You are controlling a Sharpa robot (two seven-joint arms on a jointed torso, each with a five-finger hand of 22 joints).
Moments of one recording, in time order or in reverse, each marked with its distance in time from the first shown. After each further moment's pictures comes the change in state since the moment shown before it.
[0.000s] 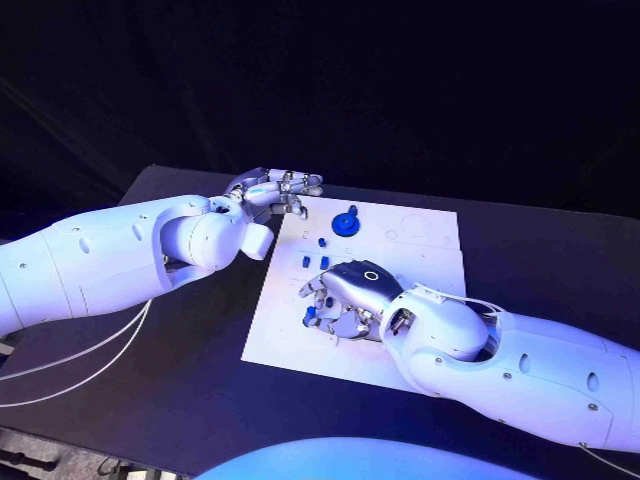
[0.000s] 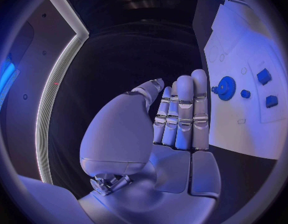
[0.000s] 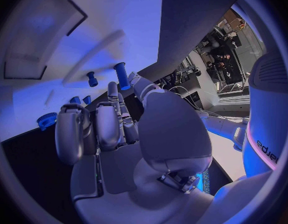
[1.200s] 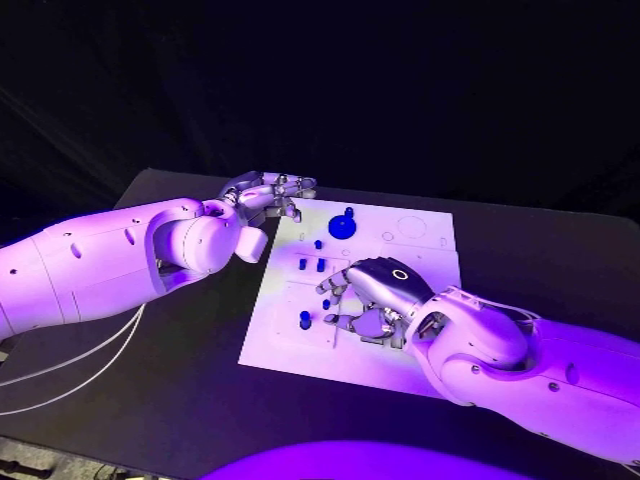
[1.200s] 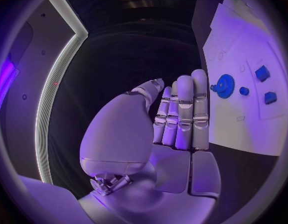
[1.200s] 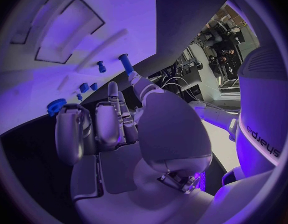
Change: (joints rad) left arm 0.000 -0.006 0.000 -0.002 0.000 -0.001 -0.008; left_hand 0.000 0.000 0.000 0.000 0.000 0.000 0.000 0.000 0.000 0.000 0.000 0.005 0.001 0.000 0.000 0.000 -0.001 0.000 0.000 0.000 0.000 -0.001; right arm 0.009 -0.149 0.012 0.117 0.019 -0.084 0.016; right_hand 0.005 0.006 -0.032 0.007 0.005 0.061 0.012 0.015 -0.001 -0.002 -0.007 0.028 0.004 0.000 0.000 -0.010 -0.008 0.000 0.000 0.000 0.004 0.000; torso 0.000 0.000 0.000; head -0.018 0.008
